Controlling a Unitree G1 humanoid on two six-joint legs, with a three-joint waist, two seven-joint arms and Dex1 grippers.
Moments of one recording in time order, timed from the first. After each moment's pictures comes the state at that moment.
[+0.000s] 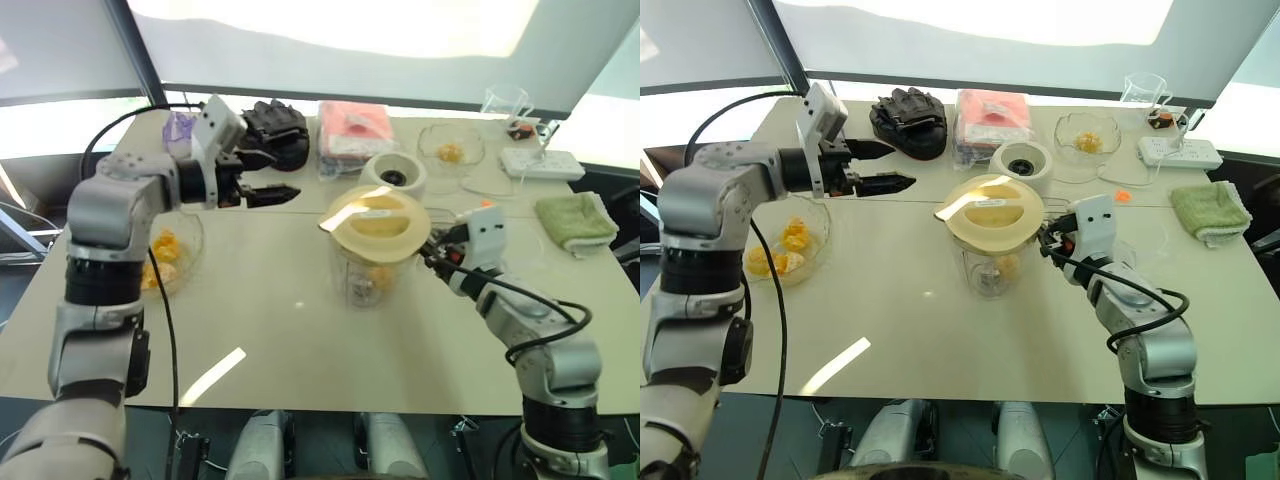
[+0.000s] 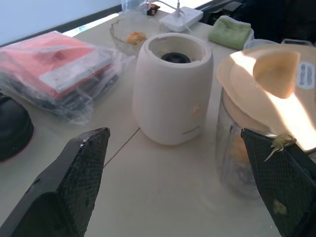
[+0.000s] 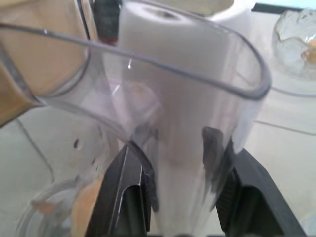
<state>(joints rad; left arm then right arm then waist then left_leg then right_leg) -0.78 0.57 0.08 -0.10 -0.32 0.88 -0.97 -0.28 -0.41 -0.20 -0.53 0.41 0.98 0.27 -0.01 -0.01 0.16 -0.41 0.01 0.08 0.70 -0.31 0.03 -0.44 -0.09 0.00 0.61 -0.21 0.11</state>
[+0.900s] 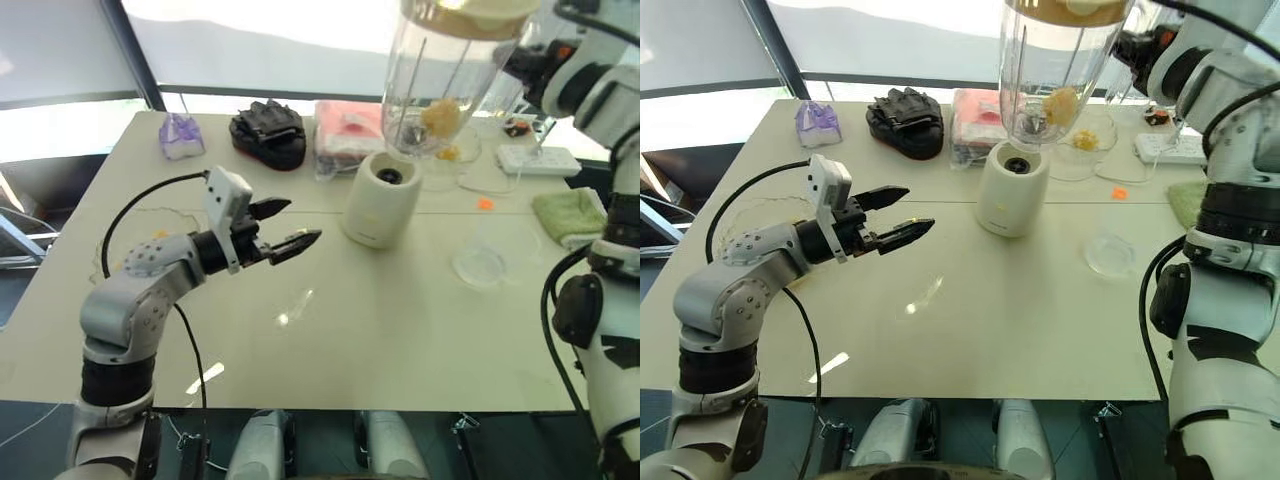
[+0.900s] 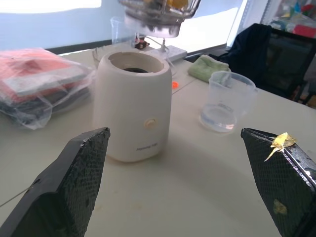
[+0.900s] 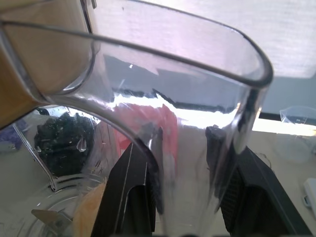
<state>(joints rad) -0.43 0.45 0.12 -0.45 -0.58 0.85 -0.68 -1.16 -0.67 -0.22 0.37 0.38 0.89 0.30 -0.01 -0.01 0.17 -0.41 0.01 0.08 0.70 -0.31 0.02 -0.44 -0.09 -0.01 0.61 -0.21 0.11</state>
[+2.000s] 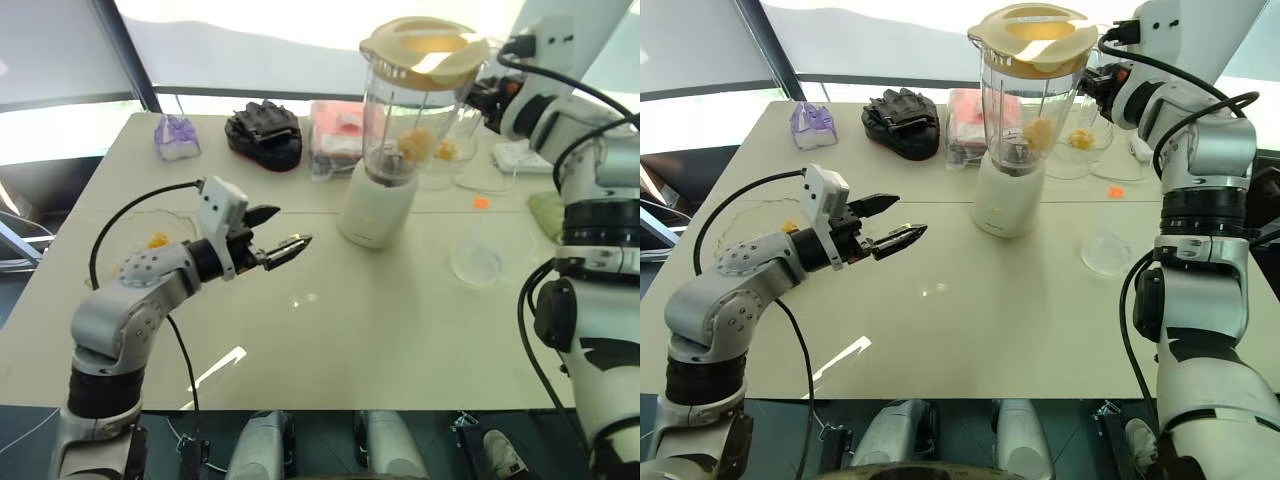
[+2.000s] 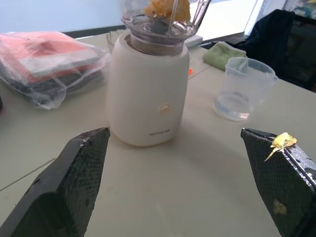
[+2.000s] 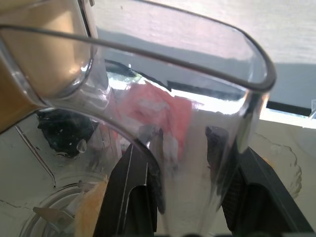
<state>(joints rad) -0.39 0.49 0.09 -0.45 -0.61 0.84 -0.60 -1.15 -0.60 -0.14 0.49 0.26 0.68 0.48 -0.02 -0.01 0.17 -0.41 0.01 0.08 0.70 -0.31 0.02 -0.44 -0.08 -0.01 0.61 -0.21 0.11</state>
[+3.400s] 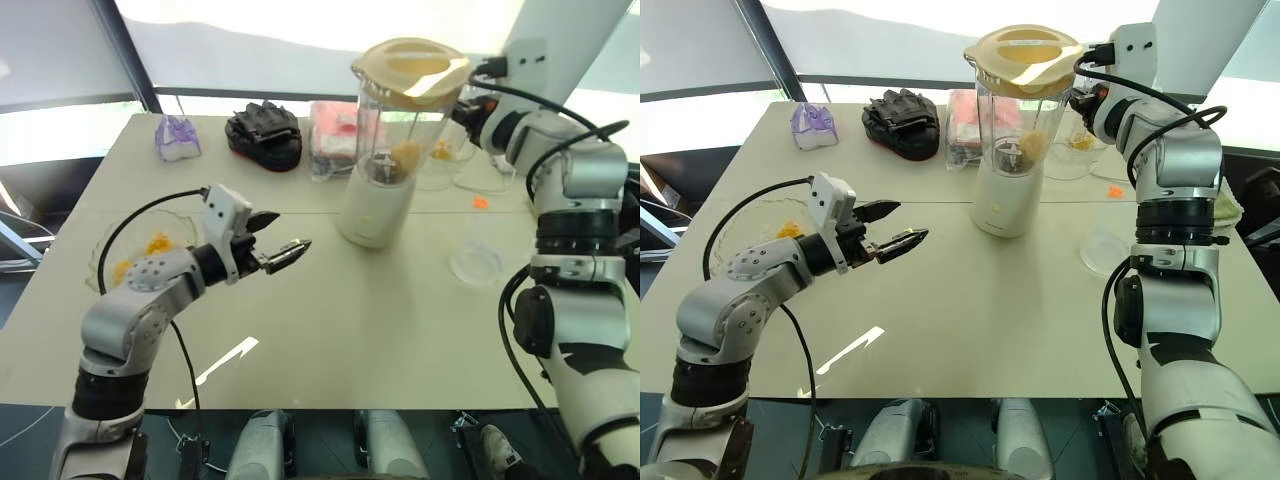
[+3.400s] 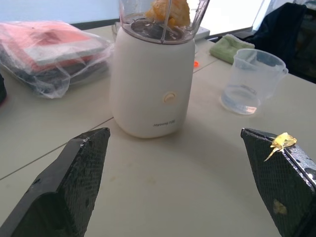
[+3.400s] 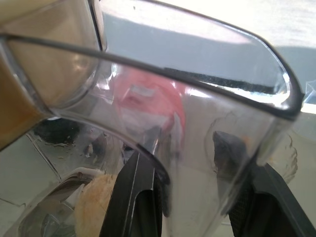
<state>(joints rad) -0.37 0.49 0.06 -0.42 -0.58 0.79 -0.59 -1.10 -0.52 -0.16 0.40 0.18 0.80 0.34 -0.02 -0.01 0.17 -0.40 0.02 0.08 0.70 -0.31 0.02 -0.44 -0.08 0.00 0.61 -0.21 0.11</state>
